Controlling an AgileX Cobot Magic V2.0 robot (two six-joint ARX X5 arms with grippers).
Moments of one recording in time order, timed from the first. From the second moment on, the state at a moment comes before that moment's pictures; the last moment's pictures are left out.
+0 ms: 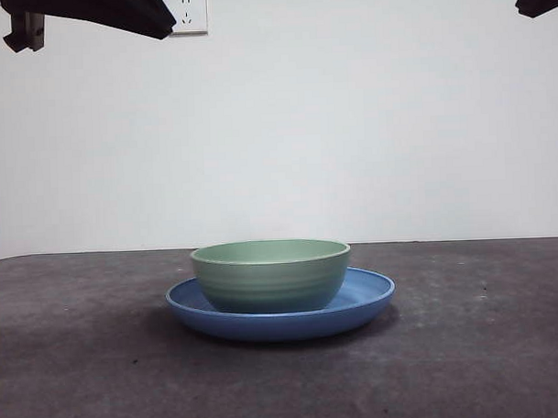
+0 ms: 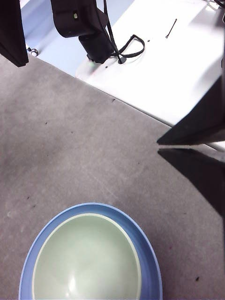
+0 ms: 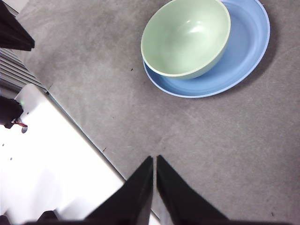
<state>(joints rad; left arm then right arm) -0.60 1.08 0.99 -0.73 0.59 0.03 0.37 0.85 0.94 -0.97 -0.56 0.03</state>
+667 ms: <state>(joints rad) -0.35 0.87 0.98 -0.36 0.51 0.11 0.37 0.85 0.94 -0.97 -0.56 0.03</state>
